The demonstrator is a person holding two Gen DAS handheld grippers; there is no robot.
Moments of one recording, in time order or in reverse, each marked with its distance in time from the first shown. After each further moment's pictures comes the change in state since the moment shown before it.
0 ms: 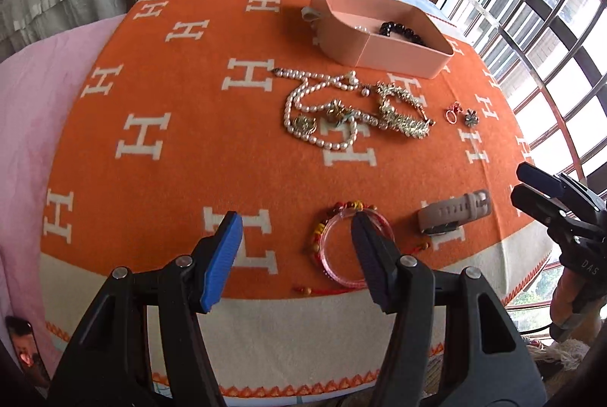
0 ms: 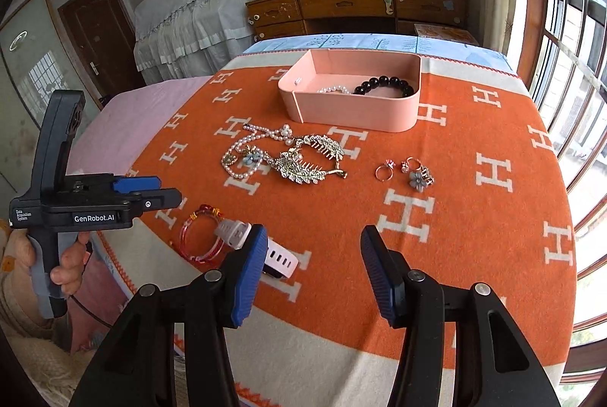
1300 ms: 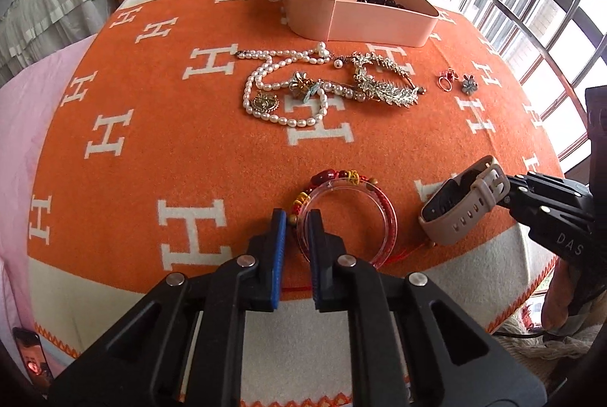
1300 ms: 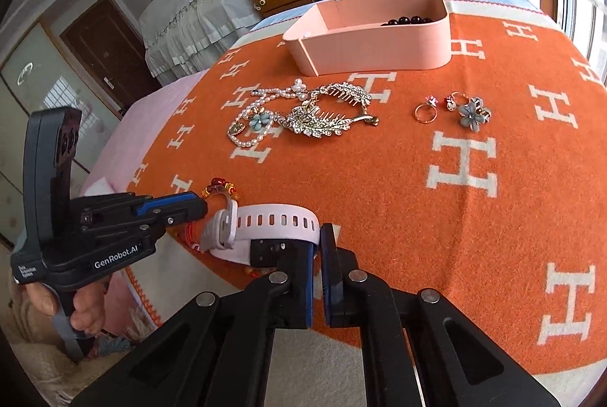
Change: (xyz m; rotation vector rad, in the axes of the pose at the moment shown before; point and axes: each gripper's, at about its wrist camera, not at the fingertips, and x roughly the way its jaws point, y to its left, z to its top) left arm 0.024 -0.037 -0.009 0.094 -0.009 0.041; right arm 0.069 -0.012 -0.018 0.139 0.067 0.168
